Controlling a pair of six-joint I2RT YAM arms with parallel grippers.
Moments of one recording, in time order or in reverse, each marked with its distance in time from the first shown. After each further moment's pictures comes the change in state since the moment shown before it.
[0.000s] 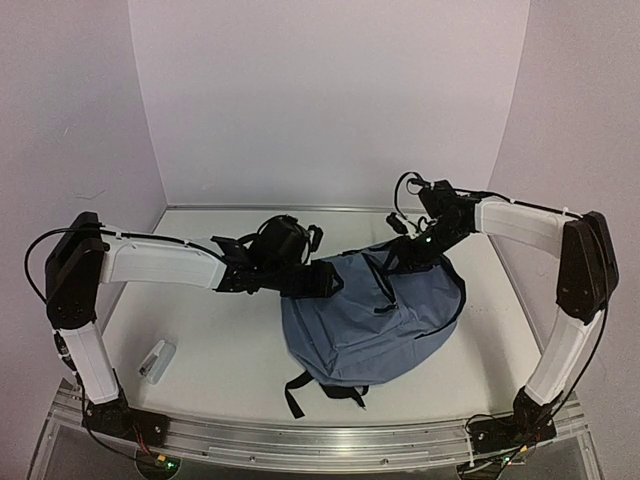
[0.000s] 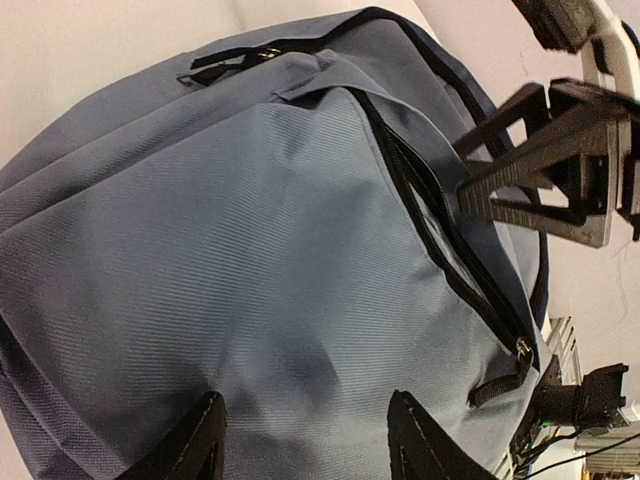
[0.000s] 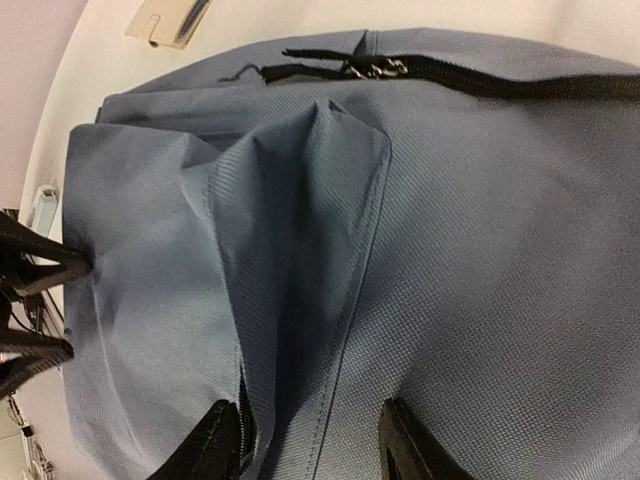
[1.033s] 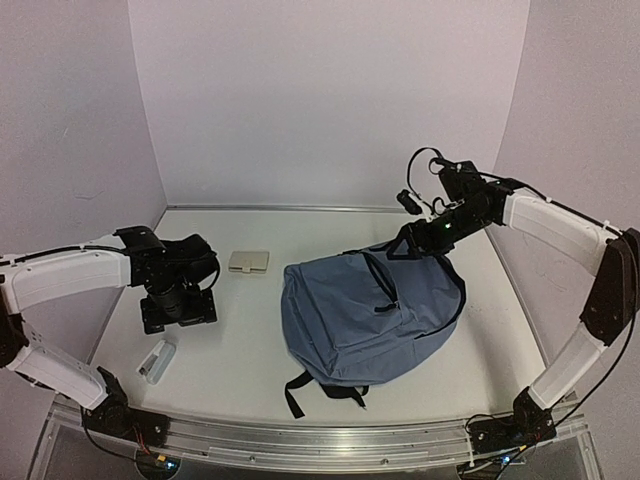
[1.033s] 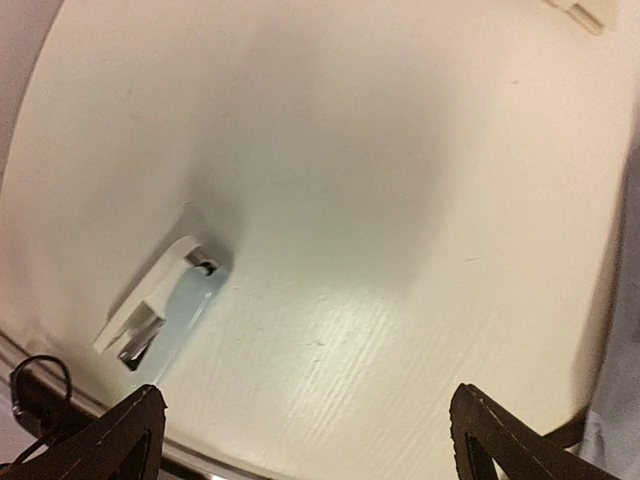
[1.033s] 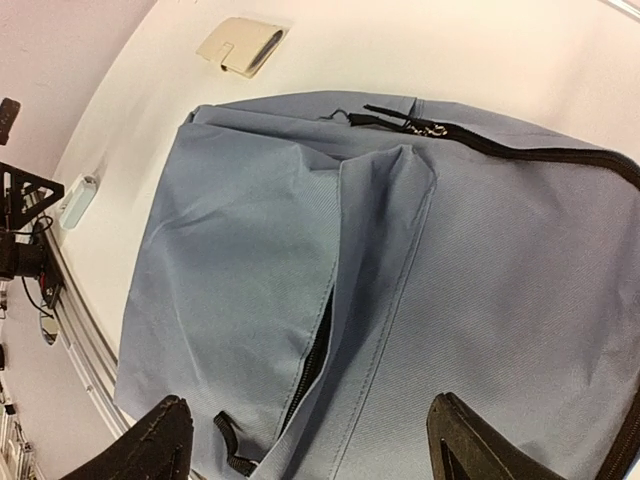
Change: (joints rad) left arm 0.171 -0.493 -0.258 -0.995 -0.324 -0.380; right arm -0.004 -0.187 -0.003 -0.061 -0.017 -0.080
